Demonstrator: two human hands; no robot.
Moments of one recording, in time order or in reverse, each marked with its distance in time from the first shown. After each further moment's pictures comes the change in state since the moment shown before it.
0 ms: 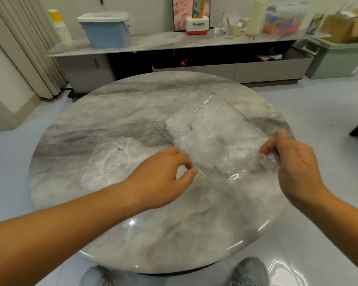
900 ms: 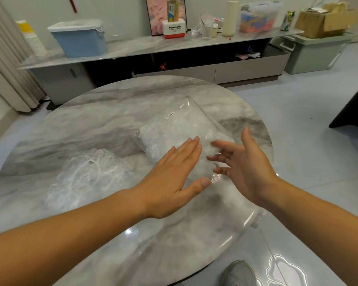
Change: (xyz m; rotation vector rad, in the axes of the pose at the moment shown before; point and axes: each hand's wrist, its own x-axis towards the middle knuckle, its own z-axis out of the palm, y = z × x) left_hand 0.054 0.039 0.047 0.053 -0.119 0.279; right_hand 0.029 0.031 0.001 0.511 -0.254 0.599
